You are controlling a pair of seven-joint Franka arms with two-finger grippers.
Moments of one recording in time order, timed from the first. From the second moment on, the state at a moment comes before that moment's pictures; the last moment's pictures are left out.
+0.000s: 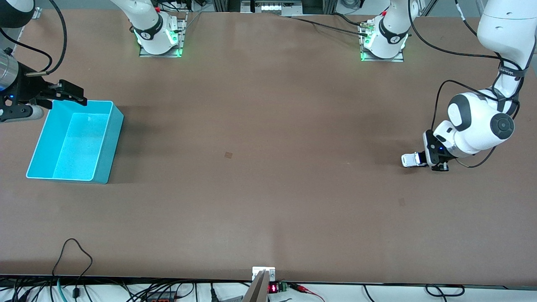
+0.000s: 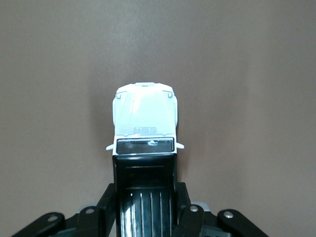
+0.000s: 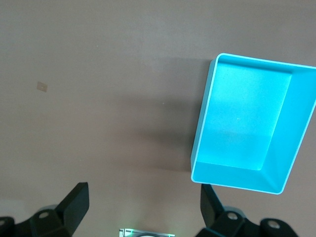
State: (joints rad) left arm 0.23 0.45 -0.03 -2.12 -0.04 2.53 1.75; right arm 0.02 0.06 -0.02 -1.59 0.02 1.53 -0.09
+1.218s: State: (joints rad) left arm 0.42 0.50 -0.06 -2.03 0.00 2.50 1.94; right arm 0.02 0.06 -0.02 -1.59 0.02 1.53 -0.09
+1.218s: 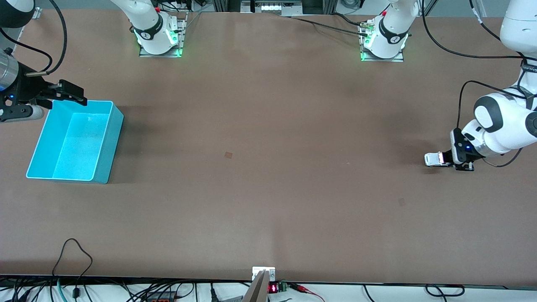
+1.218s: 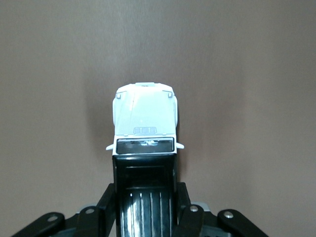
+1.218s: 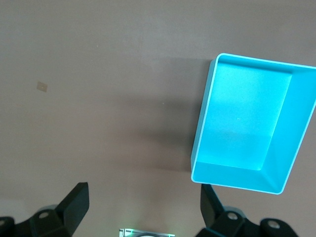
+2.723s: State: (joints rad) left arm 0.46 0.27 -0.24 -1.99 0.00 2.21 1.95; right arm 0.02 0.06 -0.02 -1.59 0.02 1.53 -0.09
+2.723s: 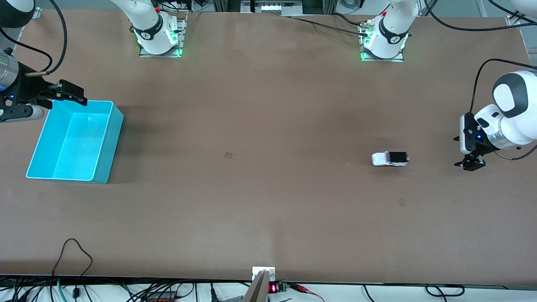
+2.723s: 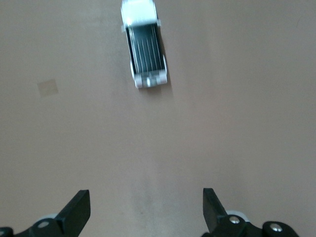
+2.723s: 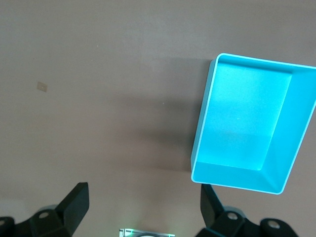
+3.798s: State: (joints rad) left arm 0.26 0.20 -0.26 -1.98 -0.06 2.22 1.27; right arm 0.02 0.06 -0.02 -1.59 0.02 1.53 -0.09
